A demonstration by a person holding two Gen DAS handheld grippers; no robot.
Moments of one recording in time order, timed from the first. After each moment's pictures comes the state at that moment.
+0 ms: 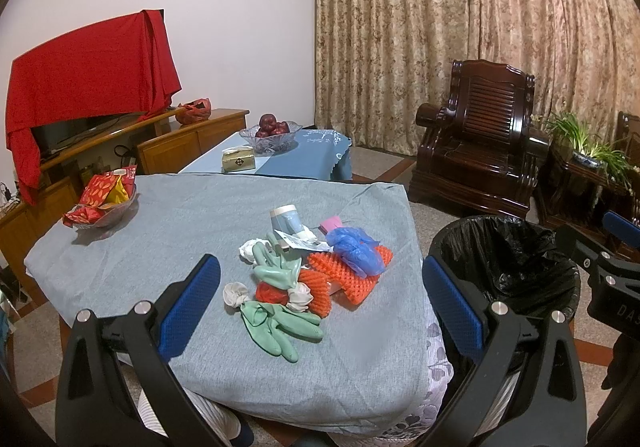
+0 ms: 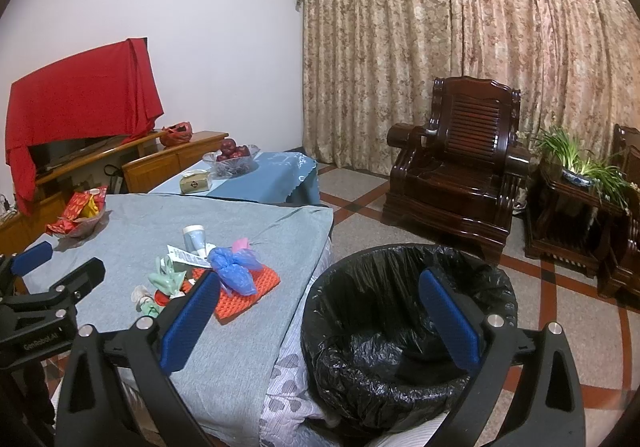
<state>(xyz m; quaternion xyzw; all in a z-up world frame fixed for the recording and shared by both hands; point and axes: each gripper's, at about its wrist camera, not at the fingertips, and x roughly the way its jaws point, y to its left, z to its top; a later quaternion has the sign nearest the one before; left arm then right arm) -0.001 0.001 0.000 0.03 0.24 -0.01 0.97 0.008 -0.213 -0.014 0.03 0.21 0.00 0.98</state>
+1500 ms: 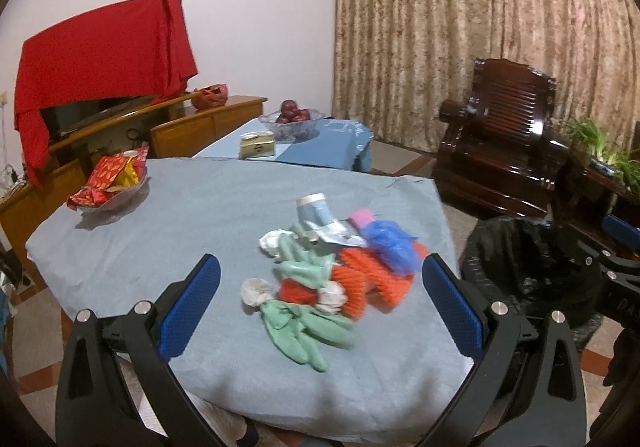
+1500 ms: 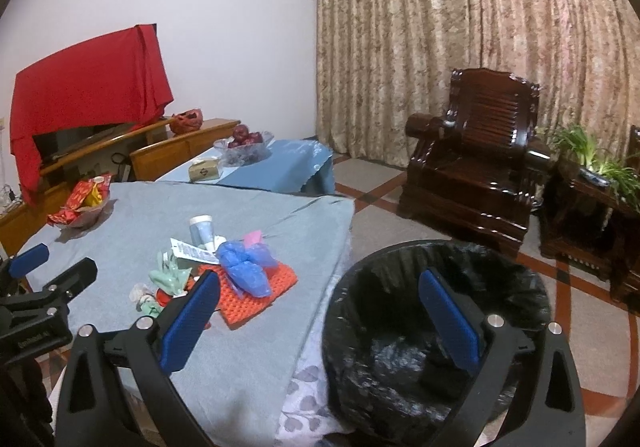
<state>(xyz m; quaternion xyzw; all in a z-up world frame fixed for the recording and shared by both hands) 0.035 0.050 -0.036 0.01 0.25 0.03 0.97 0.064 -0.179 -0.045 0.02 0.23 0.03 0.97</state>
